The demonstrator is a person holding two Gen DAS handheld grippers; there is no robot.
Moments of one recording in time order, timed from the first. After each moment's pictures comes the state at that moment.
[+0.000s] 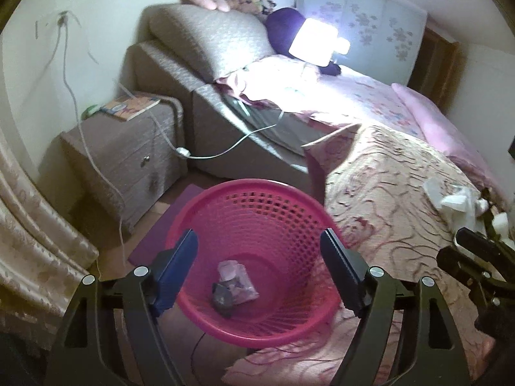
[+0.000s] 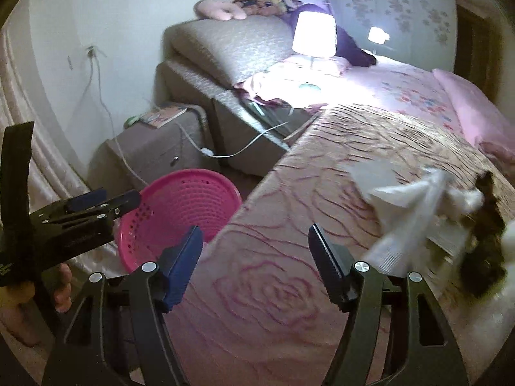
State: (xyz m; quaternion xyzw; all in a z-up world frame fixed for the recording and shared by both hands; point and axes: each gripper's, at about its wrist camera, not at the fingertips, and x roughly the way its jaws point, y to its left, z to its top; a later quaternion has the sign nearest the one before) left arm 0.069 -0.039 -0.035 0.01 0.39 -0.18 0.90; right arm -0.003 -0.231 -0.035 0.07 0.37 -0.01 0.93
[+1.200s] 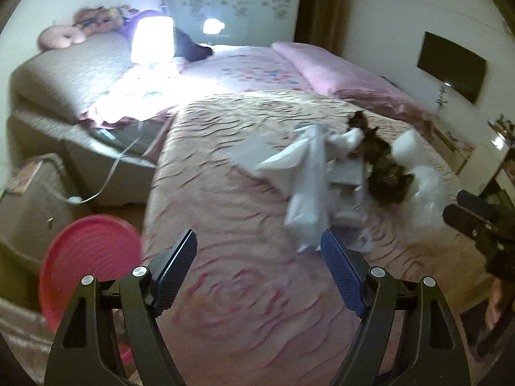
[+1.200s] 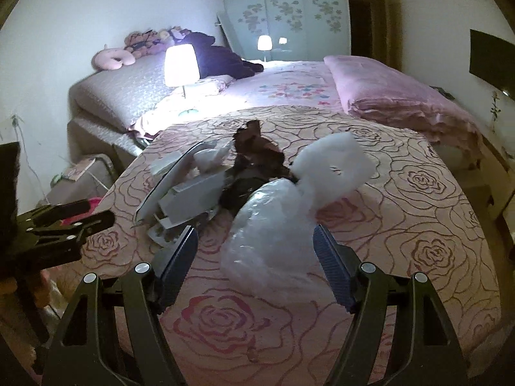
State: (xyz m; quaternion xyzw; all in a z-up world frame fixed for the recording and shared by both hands) left arm -0.002 -0.212 -0.031 0.13 0.37 -0.41 0.82; right arm -0.155 -0.374 -0.027 0.13 0.31 -0.22 0.91
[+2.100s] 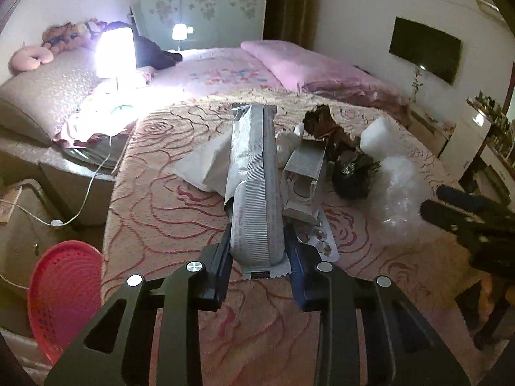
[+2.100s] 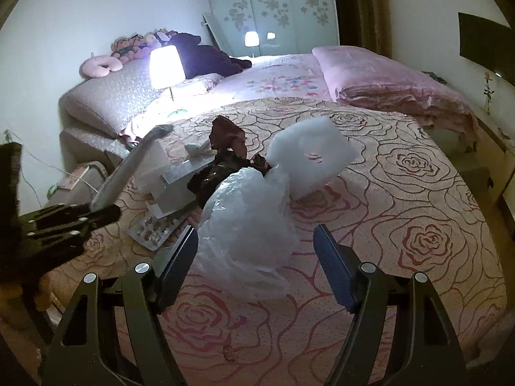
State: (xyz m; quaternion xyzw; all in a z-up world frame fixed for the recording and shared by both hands) left arm -0.021 -0.231 -0.030 0.15 0.35 -0.45 0.81; right arm -0.165 -0.392 -0.039 0.16 0.32 -0.23 0.91
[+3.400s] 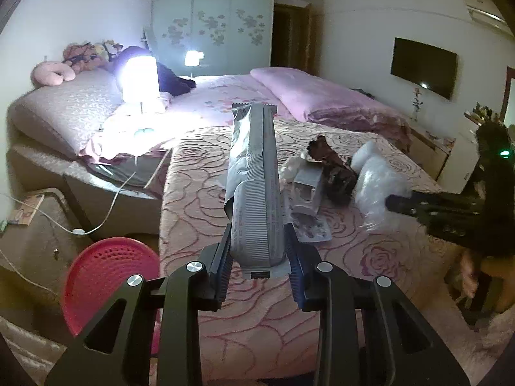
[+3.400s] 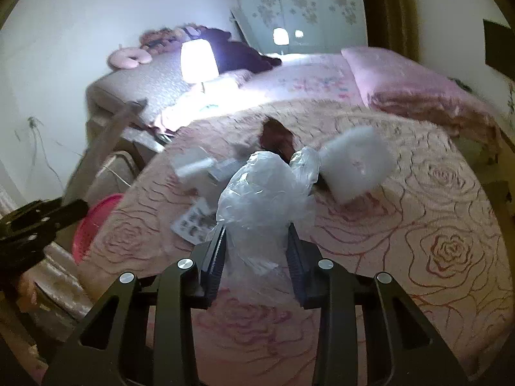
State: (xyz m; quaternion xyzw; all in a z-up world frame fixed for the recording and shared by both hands) left arm -0.048 -0.163 0.013 0.14 0.30 -0.44 0.84; right arm -0.156 -0.368 -0.020 0.15 0.32 -0.16 0.92
